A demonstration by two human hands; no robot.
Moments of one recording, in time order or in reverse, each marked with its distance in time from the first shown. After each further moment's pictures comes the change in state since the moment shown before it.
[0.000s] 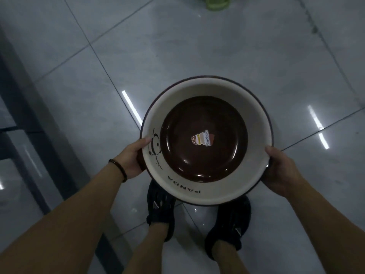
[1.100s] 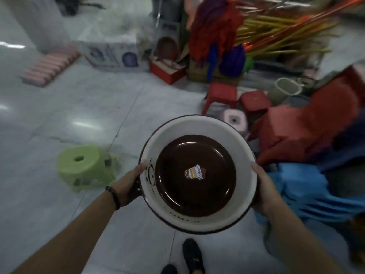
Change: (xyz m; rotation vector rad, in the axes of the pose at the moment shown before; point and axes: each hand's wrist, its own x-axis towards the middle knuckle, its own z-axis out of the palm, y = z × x) left_hand -0.450 0.232 0.538 0.859 -0.423 0.149; right_hand -0.710 -0.149 -0.102 0.676 0.439 -0.544
